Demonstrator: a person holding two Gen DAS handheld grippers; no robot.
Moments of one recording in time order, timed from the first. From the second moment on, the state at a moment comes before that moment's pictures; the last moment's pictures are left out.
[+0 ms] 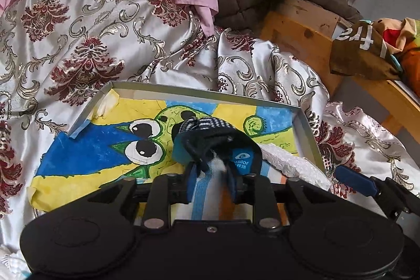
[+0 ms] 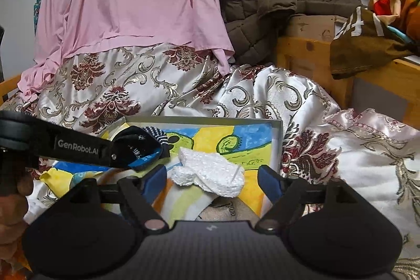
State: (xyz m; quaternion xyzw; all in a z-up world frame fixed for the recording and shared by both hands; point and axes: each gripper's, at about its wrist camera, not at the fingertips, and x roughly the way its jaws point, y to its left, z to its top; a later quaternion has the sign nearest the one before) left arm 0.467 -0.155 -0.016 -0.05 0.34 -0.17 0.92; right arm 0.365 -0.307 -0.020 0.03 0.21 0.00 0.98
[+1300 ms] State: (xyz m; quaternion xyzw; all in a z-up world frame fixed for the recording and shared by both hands) left arm 0.238 -0.038 0.058 -0.09 0.22 -0.14 0.96; right arm 0.168 -0.254 0.075 0.07 0.14 0.00 0.99
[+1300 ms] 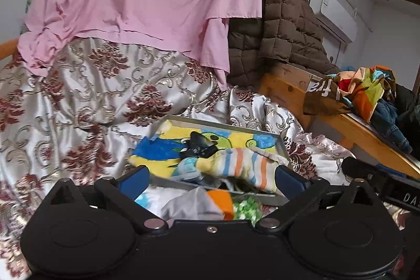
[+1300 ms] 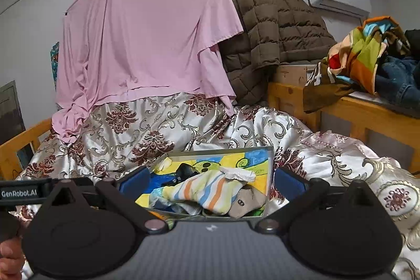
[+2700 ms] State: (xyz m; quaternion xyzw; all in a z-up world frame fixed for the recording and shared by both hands) left arm 0.145 0.053 -0.026 -0.01 0.32 -0.05 0.95; right arm 0.095 -0.157 -0.025 0.05 0.25 0.06 0.97
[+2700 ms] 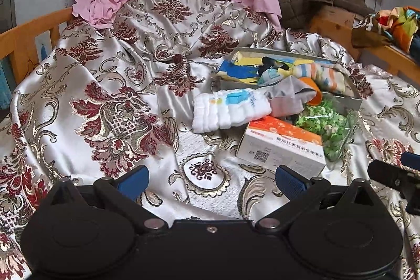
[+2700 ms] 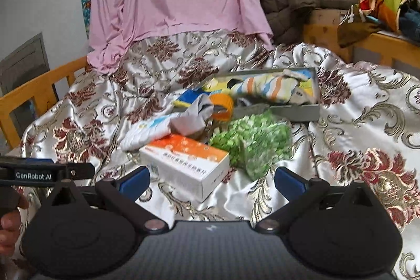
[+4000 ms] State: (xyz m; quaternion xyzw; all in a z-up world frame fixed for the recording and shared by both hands) left arm 0.216 0.084 -0.038 -0.13 0.35 -0.05 0.93; right arm 0.128 -0.143 -0.043 0.03 0.24 0.14 0.96
